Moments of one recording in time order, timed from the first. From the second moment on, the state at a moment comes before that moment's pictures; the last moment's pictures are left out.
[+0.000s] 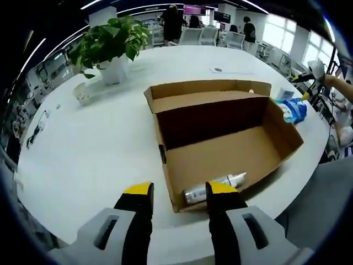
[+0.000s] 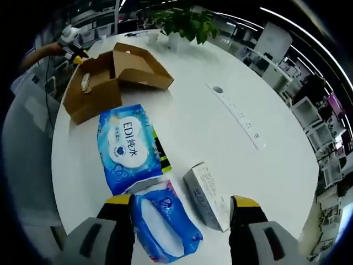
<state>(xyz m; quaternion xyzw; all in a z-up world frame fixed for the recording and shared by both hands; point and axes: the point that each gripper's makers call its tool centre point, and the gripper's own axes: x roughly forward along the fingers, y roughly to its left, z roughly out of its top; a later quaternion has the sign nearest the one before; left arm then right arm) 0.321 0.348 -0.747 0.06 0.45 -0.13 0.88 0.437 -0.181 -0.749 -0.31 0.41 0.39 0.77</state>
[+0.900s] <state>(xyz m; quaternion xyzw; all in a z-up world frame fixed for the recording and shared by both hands) 0.332 0.313 -0.732 0.13 0.45 -0.25 0.85 0.371 -0.133 -0.710 -0.19 0.34 0.34 0.86</state>
